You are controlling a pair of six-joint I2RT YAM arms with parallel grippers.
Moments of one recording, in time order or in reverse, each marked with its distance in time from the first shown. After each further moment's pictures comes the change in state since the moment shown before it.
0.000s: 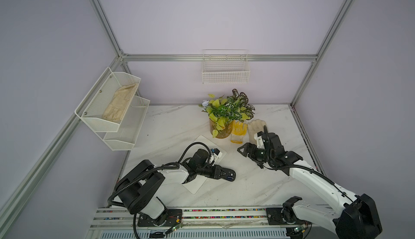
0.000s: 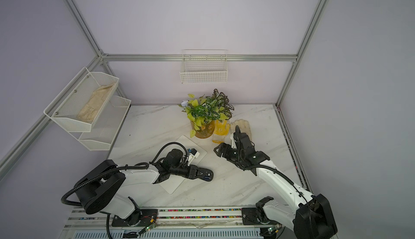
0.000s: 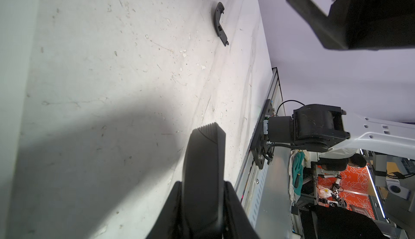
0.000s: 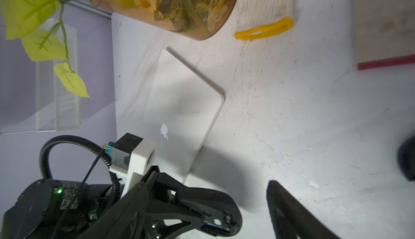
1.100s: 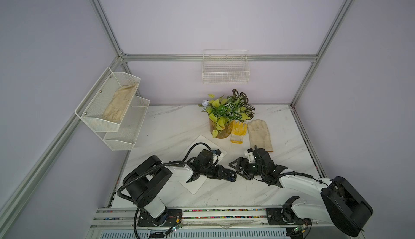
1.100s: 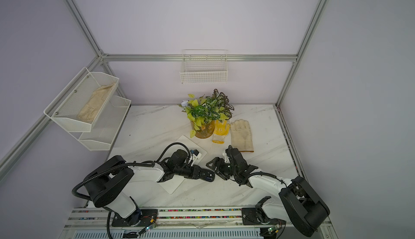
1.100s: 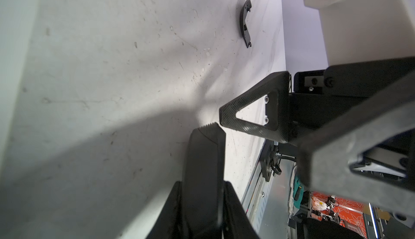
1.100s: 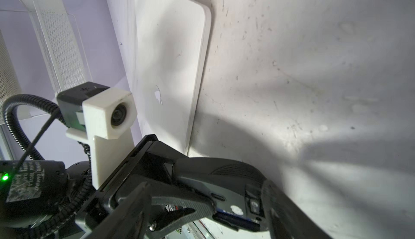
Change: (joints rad) left arm -0.031 0.087 0.050 -0.018 -0.057 -0.068; right arm 0.145 0.157 -0.285 0.483 -0.117 0.271
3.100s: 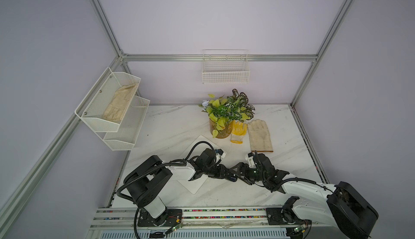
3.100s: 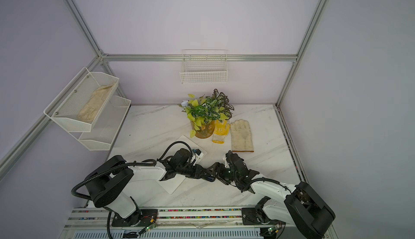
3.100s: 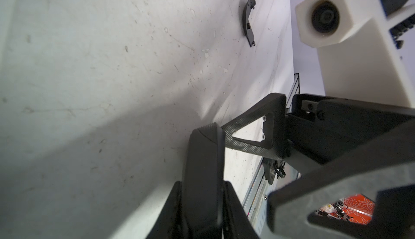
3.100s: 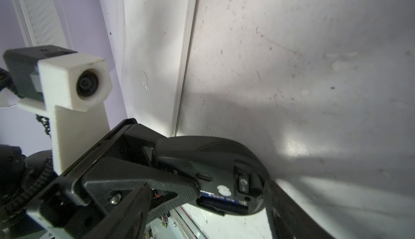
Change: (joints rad) left arm -0.030 0.004 0.060 -0.092 -0.039 0.012; right arm 0.065 -0.082 -0.071 -0.018 0.069 -0.003
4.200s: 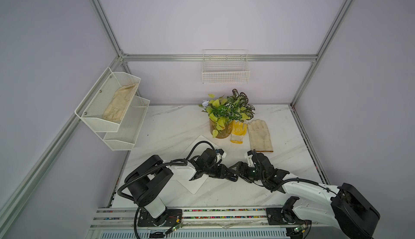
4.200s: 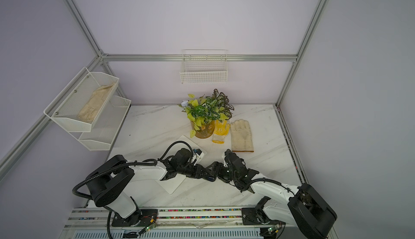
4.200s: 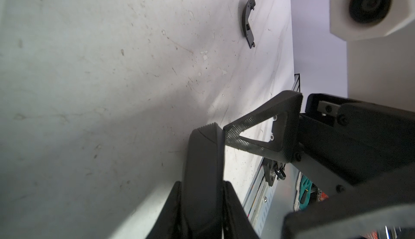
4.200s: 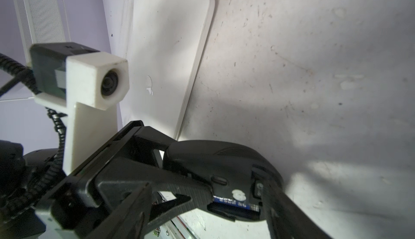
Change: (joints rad) left arm -0.008 0.010 0.013 -0.003 -0.006 -0.003; right arm 0.036 -0.024 0.038 -0.050 0.078 -0.046
